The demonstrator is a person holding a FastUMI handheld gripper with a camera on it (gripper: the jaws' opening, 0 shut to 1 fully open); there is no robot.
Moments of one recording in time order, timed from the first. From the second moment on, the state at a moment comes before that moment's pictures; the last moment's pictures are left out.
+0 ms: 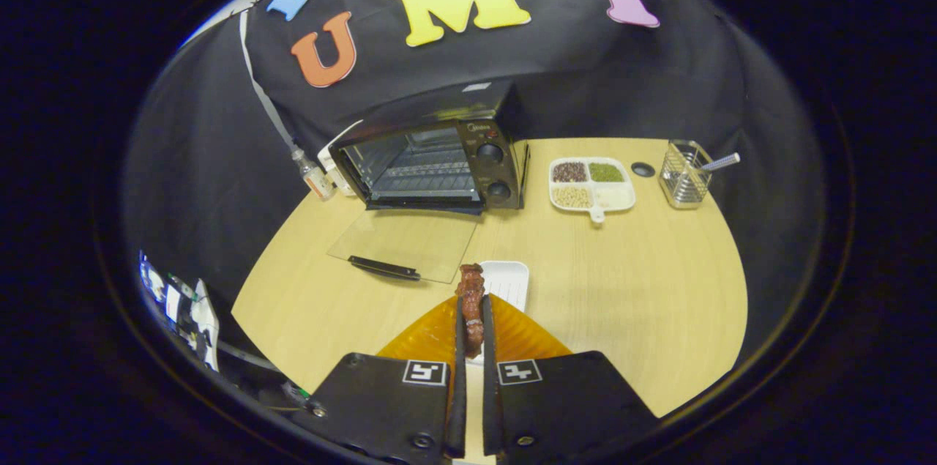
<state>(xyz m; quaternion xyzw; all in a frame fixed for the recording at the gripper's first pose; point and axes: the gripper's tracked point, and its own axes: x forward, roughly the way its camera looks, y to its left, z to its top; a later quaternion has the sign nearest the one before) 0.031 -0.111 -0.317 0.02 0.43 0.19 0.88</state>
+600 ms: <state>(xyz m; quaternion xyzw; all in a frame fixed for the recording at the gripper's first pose) 0.071 0.015 -0.297 0.05 0.34 0.18 0.92</state>
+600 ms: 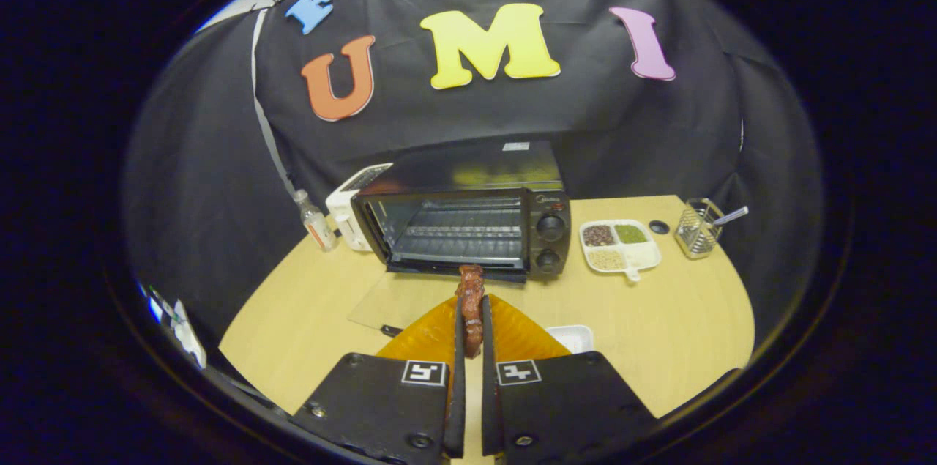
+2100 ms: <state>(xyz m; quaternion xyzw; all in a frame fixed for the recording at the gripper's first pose) 0.262 0.072 -0.426 0.29 0.27 0.06 0.91</state>
